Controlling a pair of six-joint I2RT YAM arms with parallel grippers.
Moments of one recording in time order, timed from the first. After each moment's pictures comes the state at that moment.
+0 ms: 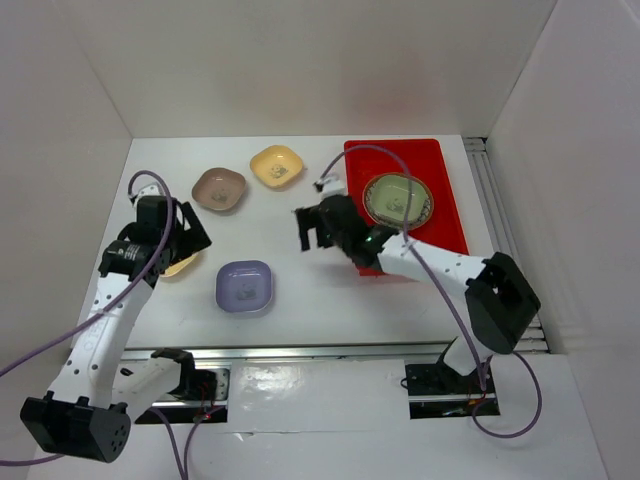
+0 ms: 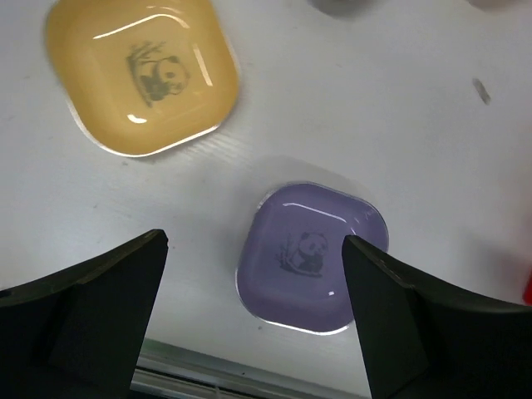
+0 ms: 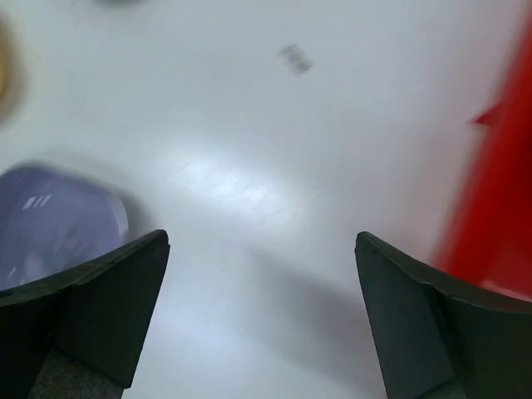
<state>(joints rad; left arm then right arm) -0.13 0.95 1.02 -0.85 -0.24 -0.54 0.71 1.57 1.10 -0.08 0.28 0.33</state>
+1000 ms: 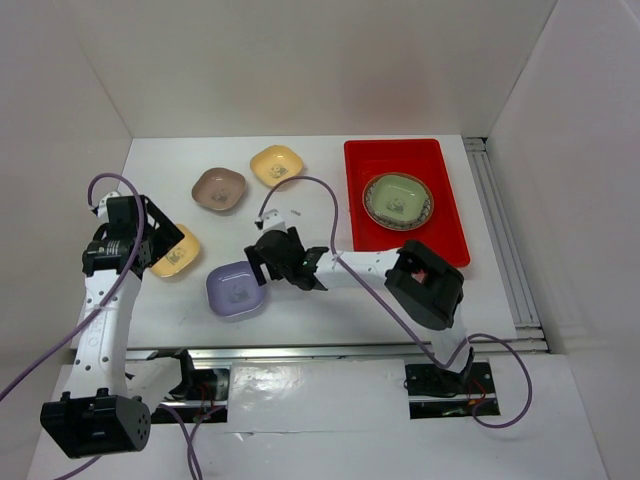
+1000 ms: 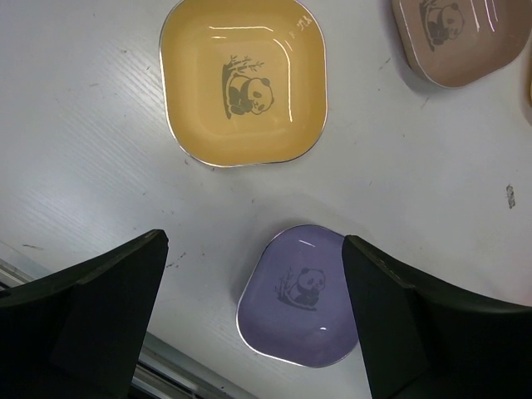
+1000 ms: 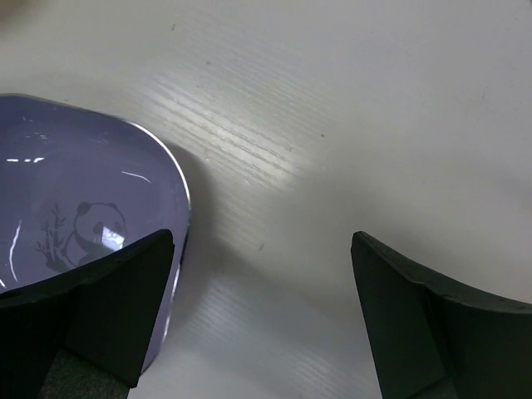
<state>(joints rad) 0.14 0.98 1.04 -0.90 -0.25 -0.63 1.05 1.97 1.29 -0.04 0.36 0.41</state>
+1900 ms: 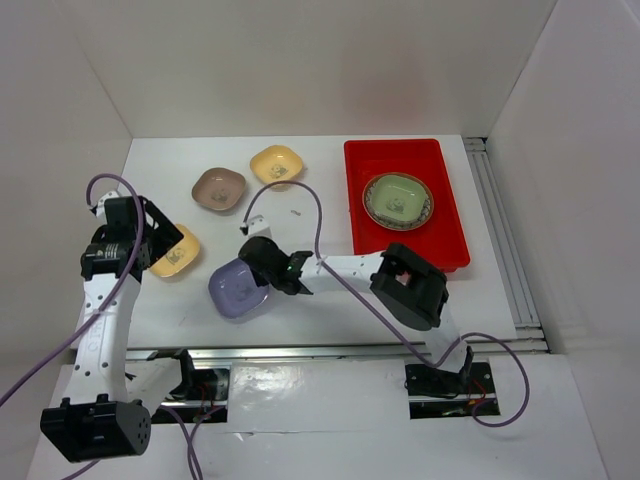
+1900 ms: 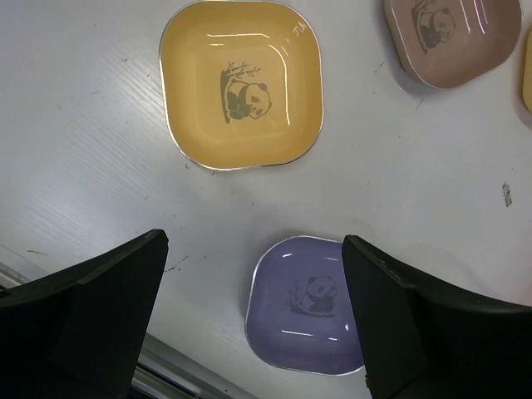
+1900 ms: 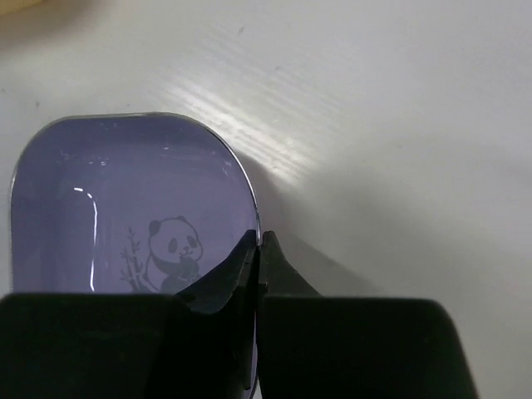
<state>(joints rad) 0.14 0.97 1.04 -0.89 -0.24 -0.61 1.10 2.08 1.41 -0.06 0.35 0.46</state>
